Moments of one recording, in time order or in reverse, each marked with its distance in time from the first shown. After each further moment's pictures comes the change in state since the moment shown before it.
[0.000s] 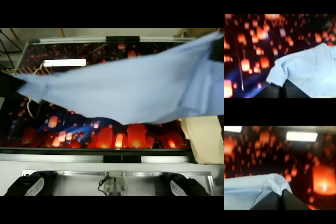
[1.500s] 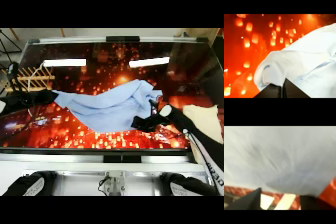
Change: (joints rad) left arm 0.000 -0.064 -0.542 -0.216 0.576 0.118; right arm 0.158 -0.309 -0.985 0.608 -0.375 0.157
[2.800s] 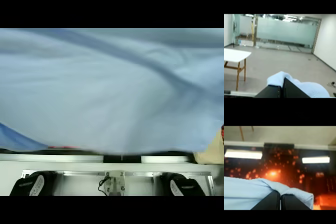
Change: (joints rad) left arm 0.225 0.319 0.795 0.270 -0.087 -0.167; right arm -0.195 0.598 0.972 -0.491 0.408 -0.063
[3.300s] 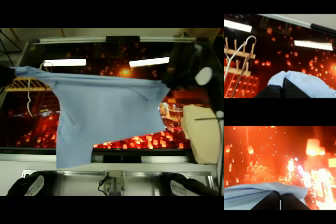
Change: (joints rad) left arm -0.023 -0.254 -0.634 0.009 0.252 0.034; right arm 0.000 -0.533 -0.423 -0.012 -0.383 0.196
